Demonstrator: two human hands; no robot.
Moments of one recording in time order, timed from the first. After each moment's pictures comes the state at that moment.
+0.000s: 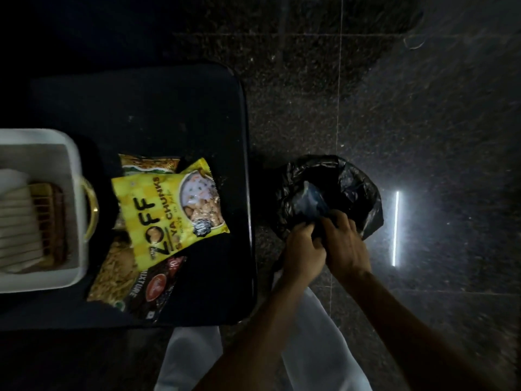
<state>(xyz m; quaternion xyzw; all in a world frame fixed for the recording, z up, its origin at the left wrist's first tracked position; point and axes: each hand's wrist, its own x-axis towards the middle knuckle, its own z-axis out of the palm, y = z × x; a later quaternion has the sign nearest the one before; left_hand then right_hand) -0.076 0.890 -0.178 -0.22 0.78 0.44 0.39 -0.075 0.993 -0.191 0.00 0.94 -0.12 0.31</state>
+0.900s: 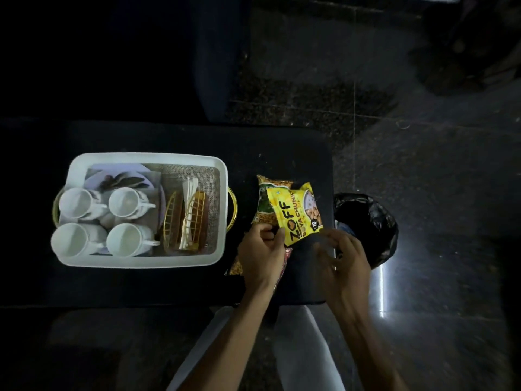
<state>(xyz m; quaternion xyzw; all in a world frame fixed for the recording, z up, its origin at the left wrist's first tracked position) -0.045 0.625 -0.018 -0.33 0.77 0.53 0.11 -0.026 0.755 0.023 0.15 0.89 -0.43 0.03</state>
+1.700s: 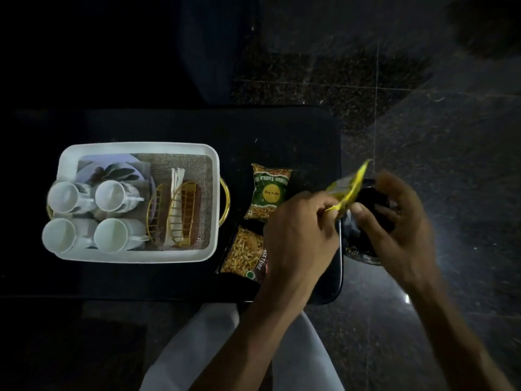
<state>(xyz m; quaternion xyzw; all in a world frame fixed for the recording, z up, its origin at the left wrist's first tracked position) -0.089 0.681 0.041 -0.10 0.91 0.39 0.08 -0.090 0.841 0.011 0.12 0.85 -0.51 0.09</state>
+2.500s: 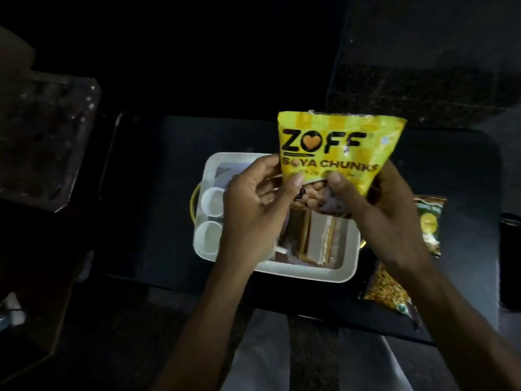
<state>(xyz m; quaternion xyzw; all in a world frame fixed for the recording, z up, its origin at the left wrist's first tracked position) -0.097 0.362 0.076 -0.20 0.75 0.63 -0.02 -0.131 0.528 0.059 0.02 0.73 -0.67 0.14</state>
